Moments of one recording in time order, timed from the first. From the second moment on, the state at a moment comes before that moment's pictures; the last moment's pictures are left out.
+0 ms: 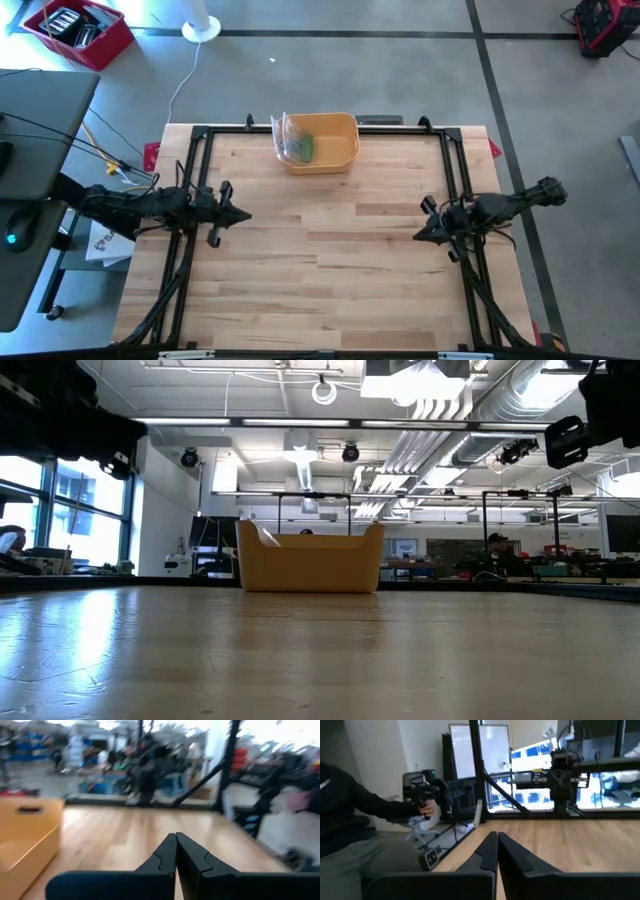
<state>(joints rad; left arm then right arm) -0.14 0.05 0.01 0.08 -0.07 -0.06 0.35 0.02 0.01 0.11 -0.02 0.11</state>
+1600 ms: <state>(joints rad) -0.08 0.10 0.01 0.04 -0.23 -0.08 -0.05 0.06 0.01 0.02 -0.03 0.16</state>
